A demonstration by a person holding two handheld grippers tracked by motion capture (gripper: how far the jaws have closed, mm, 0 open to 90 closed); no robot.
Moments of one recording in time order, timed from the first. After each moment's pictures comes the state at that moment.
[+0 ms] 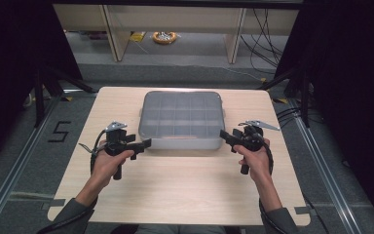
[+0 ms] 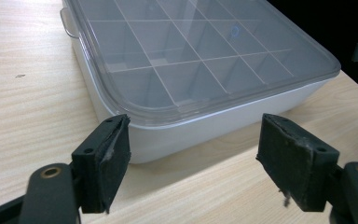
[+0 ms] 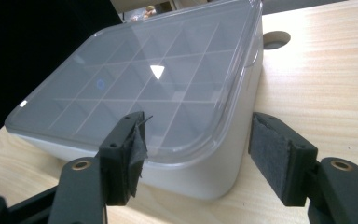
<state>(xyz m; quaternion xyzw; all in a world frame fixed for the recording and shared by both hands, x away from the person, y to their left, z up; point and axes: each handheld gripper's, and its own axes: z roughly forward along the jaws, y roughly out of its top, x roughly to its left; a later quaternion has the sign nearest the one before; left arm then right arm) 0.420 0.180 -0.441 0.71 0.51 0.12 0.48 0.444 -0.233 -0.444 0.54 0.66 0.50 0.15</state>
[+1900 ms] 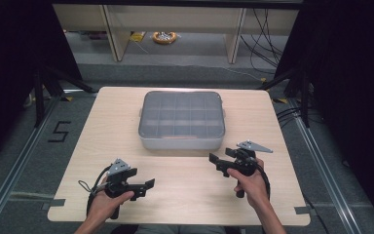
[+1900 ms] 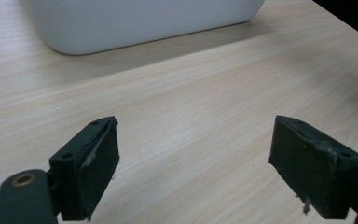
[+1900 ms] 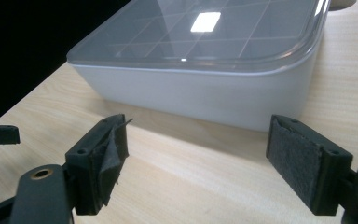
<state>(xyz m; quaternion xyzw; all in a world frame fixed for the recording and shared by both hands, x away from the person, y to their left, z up) 0.326 0.172 -0.491 0.75 0.46 0.10 0.47 0.379 -0.208 -0.461 0.50 0.70 0.50 0.12</state>
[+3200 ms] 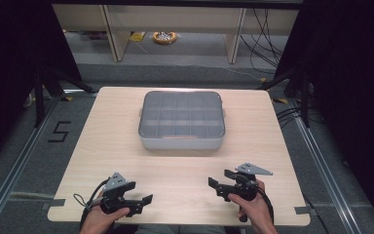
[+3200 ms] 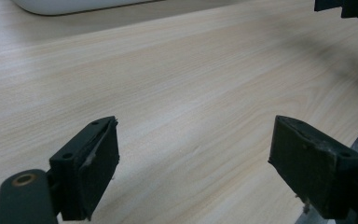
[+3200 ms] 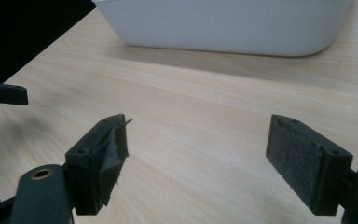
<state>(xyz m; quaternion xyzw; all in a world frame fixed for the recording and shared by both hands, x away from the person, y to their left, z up) 0.293 0.176 -0.498 0.77 0.44 0.09 0.46 0.325 -0.210 -0.485 0.48 0.73 0.48 0.09</state>
